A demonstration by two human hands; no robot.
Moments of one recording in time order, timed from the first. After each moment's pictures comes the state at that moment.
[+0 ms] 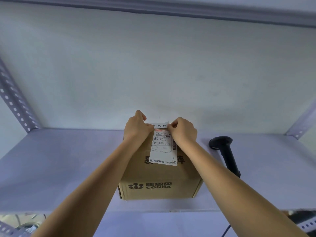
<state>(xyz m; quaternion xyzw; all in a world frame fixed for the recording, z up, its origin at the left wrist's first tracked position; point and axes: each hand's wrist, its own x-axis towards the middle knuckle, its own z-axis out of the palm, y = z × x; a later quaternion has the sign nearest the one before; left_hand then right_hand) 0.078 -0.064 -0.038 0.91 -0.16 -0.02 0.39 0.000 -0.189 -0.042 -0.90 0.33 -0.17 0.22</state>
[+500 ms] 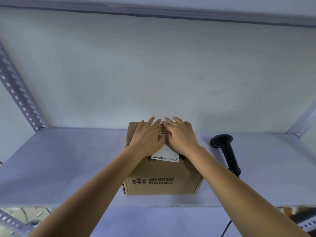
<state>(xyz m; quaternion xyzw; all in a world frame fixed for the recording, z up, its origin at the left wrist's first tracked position) 0.041 -0.052 -0.049 0.90 -0.42 0.01 0.11 -0.023 -0.182 -0.049 -0.99 0.10 -0.12 0.07</state>
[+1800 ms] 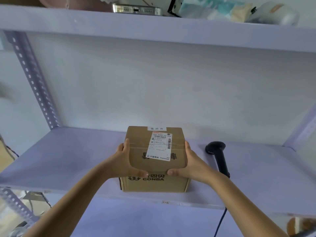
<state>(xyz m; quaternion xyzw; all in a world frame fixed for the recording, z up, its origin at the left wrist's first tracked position) -0.006 0.040 -0.050 0.91 -0.25 -0.21 0.27 -0.127 -0.200 -0.059 -0.89 0.11 0.02 0.44</state>
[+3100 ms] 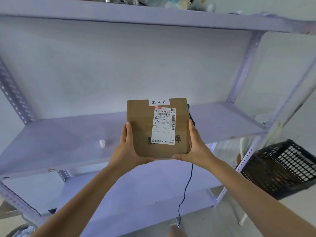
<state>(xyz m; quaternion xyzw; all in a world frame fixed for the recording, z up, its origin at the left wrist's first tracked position) -0.125 0.081 -0.075 0.85 -0.41 -0.02 0.34 -0.289 -0.113 -0.070 -0.90 0.18 -0.19 0.36</state>
